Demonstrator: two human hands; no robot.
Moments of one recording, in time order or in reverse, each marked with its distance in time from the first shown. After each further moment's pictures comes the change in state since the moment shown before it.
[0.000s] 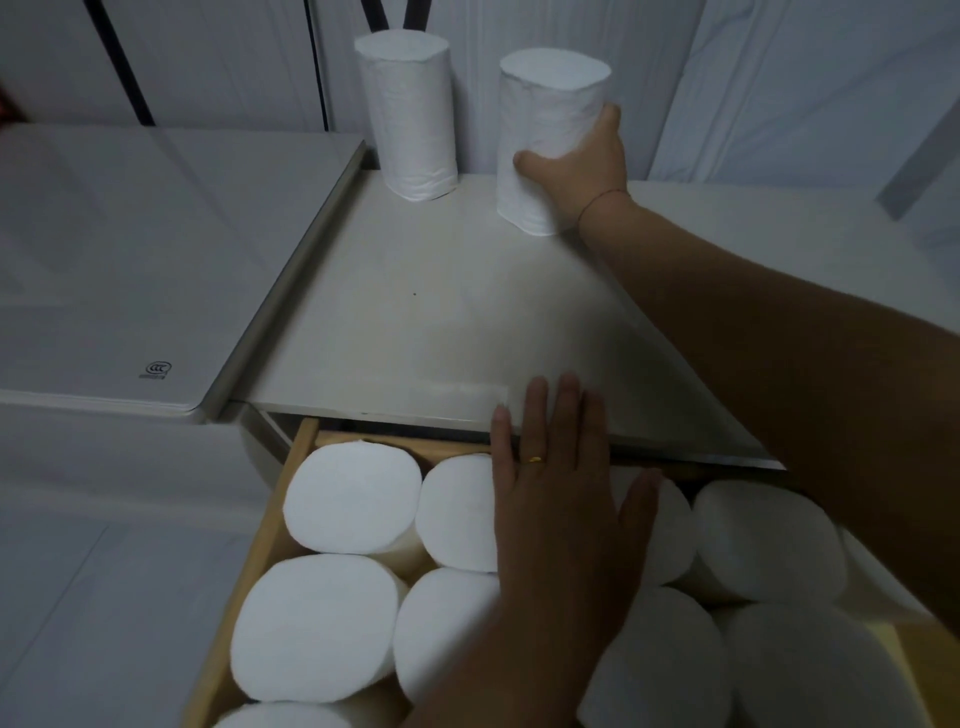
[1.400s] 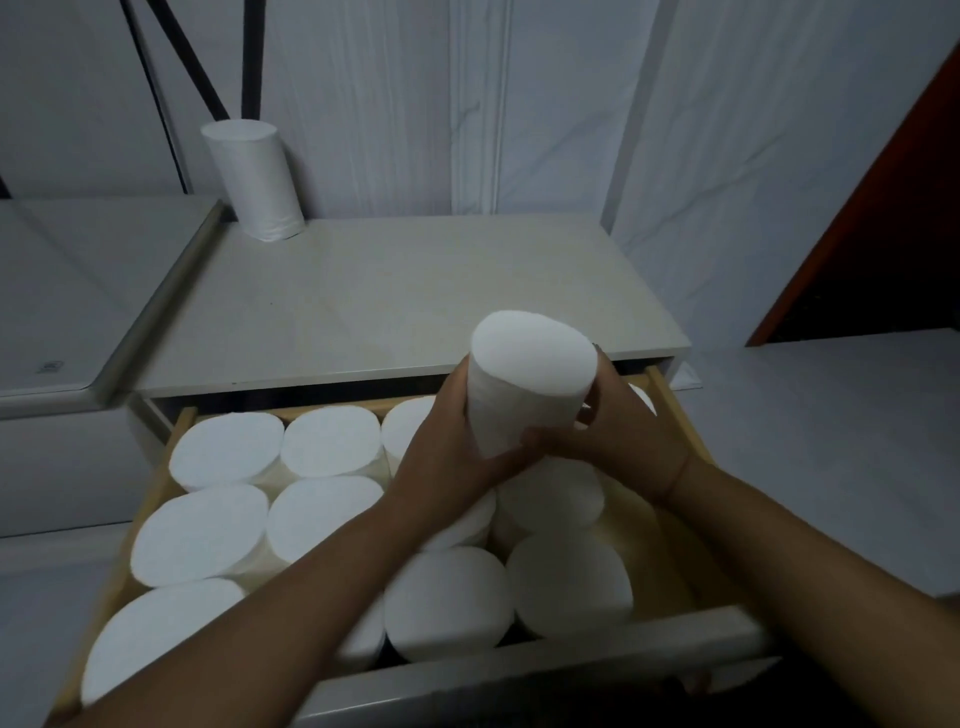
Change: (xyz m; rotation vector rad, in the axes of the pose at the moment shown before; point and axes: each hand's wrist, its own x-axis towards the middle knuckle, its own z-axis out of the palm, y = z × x) left_hand -0.047 0.058 -0.013 -0.828 -0.139 0.143; right_hand -0.305 0.026 -0.243 0.097 -0.251 0.012
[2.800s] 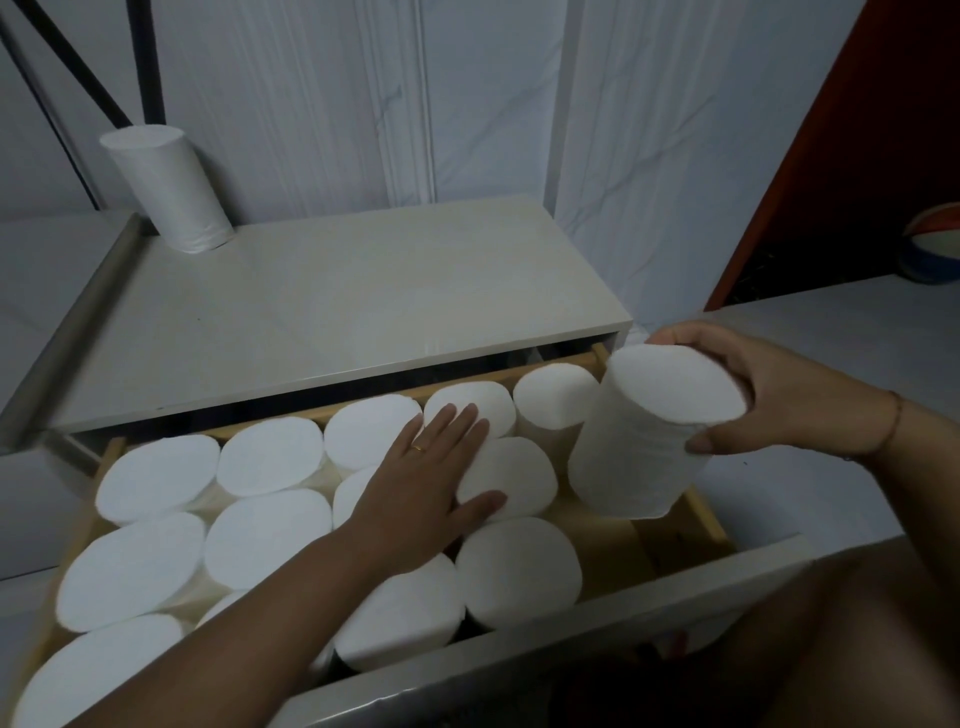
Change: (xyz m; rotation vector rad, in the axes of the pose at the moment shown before) left_hand -0.009 -0.039 0.015 0.893 -0.471 0.250; right_hand -0.048 0.010 -0.160 -0.347 -0.300 0.017
